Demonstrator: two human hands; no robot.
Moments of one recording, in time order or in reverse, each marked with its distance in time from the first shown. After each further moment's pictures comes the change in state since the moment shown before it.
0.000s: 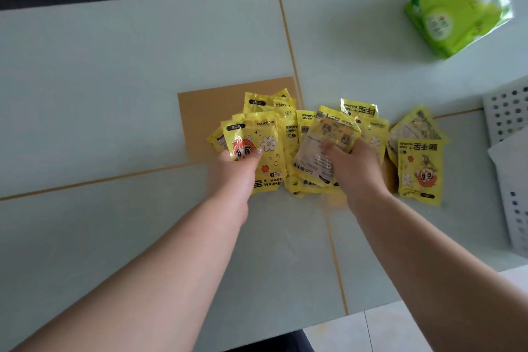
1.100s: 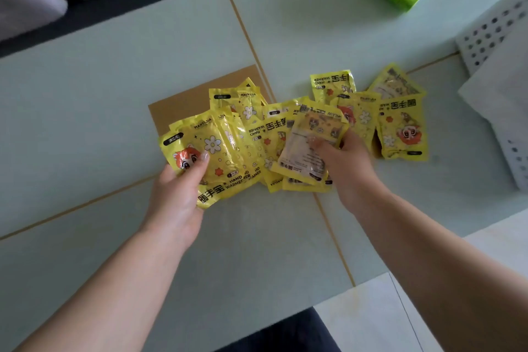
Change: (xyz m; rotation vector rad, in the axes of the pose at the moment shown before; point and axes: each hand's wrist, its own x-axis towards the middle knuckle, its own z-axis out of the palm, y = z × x) left_hand -0.027 0.000 -0.043 -0.171 -0.118 0.102; right_hand -0.013 0.044 -0.014 0.460 -0.070 0.026
